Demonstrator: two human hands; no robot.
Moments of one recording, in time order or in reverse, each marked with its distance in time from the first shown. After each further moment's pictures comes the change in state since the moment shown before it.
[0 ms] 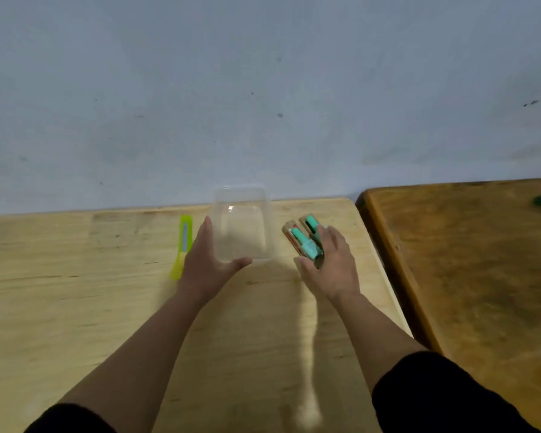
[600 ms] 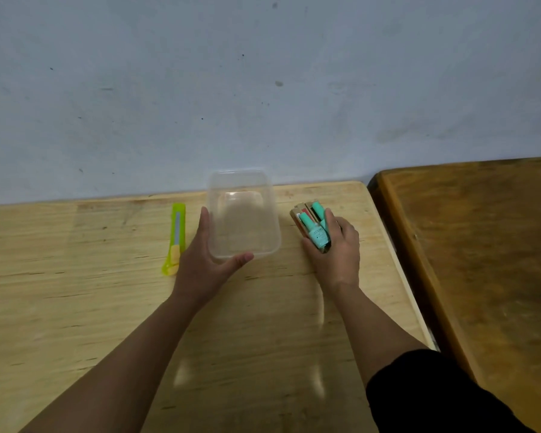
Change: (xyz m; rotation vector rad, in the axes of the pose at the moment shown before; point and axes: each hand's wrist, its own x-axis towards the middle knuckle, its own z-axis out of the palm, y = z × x) left_hand -0.002 -0.003 0.013 -0.123 0.022 0.015; right_hand 0.026 0.015 0.033 0.225 0.149 0.054
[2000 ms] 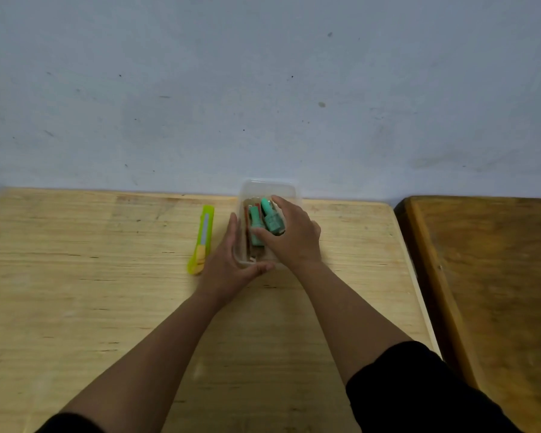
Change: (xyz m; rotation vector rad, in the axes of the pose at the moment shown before) left_hand 0.001 -0.001 -0.003 -0.108 -0.039 -0.043; right_hand 0.014 -0.107 0.033 0.041 -0.222 -0.306
